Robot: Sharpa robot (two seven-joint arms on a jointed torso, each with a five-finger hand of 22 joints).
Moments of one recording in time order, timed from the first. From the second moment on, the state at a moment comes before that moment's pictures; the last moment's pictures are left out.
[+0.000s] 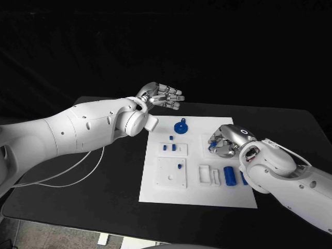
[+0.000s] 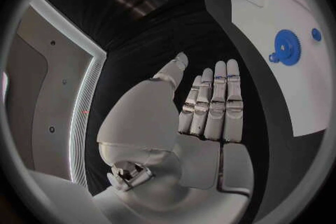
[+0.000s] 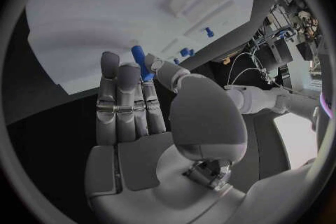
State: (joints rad) left arm 1.31 -0.61 -0.10 1.17 -0.25 -0.27 0.26; left_hand 1.35 -0.04 0.19 -0.06 0.11 0.94 0.16 0.06 0.06 1.10 0.13 0.06 0.06 1.15 0.11 0.13 0.10 0.08 1.09 0.09 0.09 0.19; right arm 0.87 -0.69 0.30 1.51 -1.79 -0.25 -0.36; right_hand 1.28 -0.13 0.67 -0.18 0.05 1.26 0.08 0.06 0.07 1.31 0.05 0.06 0.06 1.44 -0.06 0.79 0.82 0.10 1.41 -0.08 0.19 1.31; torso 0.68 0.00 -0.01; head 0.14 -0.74
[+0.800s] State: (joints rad) left arm 1.31 -0.61 -0.10 1.15 -0.25 -0.27 0.26; left_hand 1.34 -0.04 0.19 -0.06 0.11 0.94 0.16 0.06 0.06 1.10 0.13 0.06 0.06 1.15 0.11 0.13 0.10 0.08 1.09 0.09 0.09 0.19; right arm 0.86 -0.68 0.31 1.65 -1.75 -0.27 -0.33; right_hand 1.28 -0.13 0.67 -0.18 0.05 1.25 0.08 0.06 0.07 1.32 0.05 0.05 0.06 1.44 -0.06 0.79 0.83 0.11 1.39 -0.09 0.22 1.31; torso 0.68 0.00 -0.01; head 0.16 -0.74
